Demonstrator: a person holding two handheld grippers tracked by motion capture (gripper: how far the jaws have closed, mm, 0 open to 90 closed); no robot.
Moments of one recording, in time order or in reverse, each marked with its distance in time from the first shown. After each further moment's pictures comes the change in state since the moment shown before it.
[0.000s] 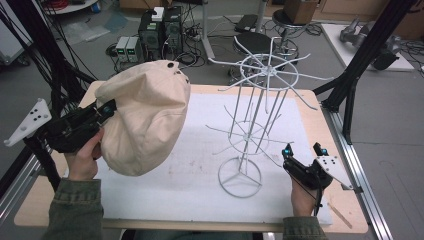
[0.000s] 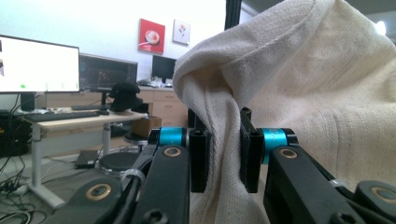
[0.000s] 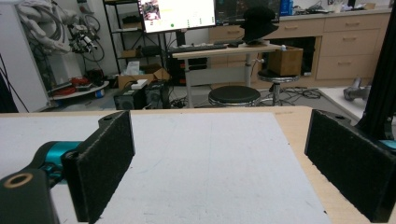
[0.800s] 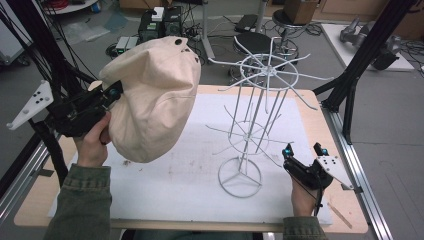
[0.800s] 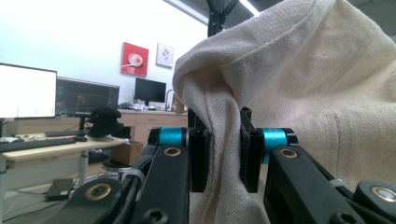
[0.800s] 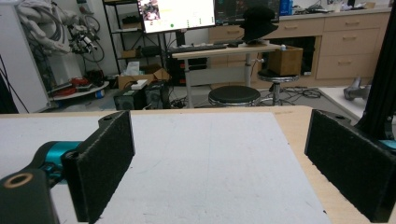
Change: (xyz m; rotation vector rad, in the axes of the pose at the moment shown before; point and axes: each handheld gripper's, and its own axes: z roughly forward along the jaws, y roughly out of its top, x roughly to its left) left arm -0.005 0.022 0.034 -0.092 -0.079 -0.010; right arm -0.001 0.000 0.000 -0.003 0.003 0.002
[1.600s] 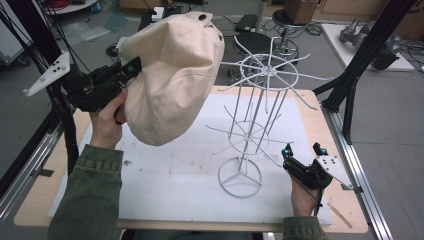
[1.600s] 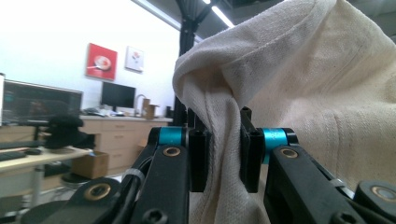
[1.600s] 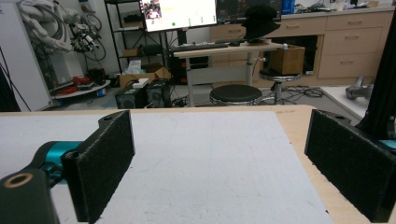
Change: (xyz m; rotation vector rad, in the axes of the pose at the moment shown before) left arm 0.005 0.015 0.057 -0.015 -0.138 -0.075; right arm 0.000 0.000 0.001 0.007 0.005 0.001
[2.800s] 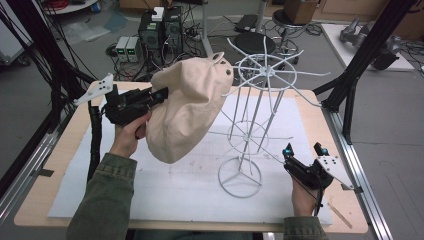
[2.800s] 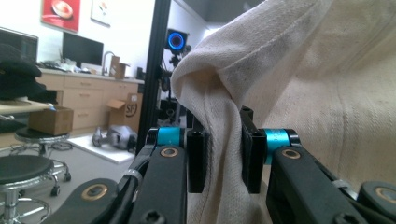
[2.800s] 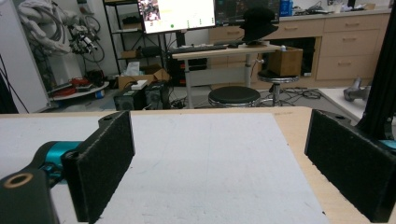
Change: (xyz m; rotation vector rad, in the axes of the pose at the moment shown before) left arm 0.021 -0.079 0.004 0.168 -0.105 -0.087; right arm -0.001 0.000 -0.001 -0.009 -0.006 -0.003
